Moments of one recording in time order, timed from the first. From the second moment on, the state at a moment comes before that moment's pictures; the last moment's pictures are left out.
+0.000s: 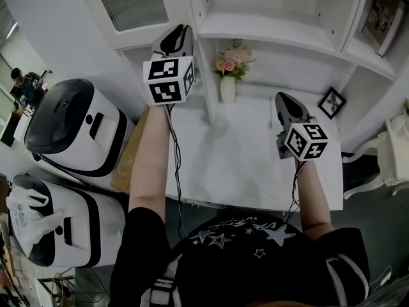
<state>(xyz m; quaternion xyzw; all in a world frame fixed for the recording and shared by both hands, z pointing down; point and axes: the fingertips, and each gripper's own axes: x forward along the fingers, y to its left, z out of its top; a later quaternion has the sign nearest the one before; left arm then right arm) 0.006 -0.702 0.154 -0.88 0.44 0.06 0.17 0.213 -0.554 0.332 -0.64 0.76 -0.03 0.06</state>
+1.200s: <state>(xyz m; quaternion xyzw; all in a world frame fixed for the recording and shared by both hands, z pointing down) -0.102 -0.475 0.319 -0.90 0.43 0.01 0.04 0.116 -0.387 0.369 -0.63 0.77 -0.07 0.03</state>
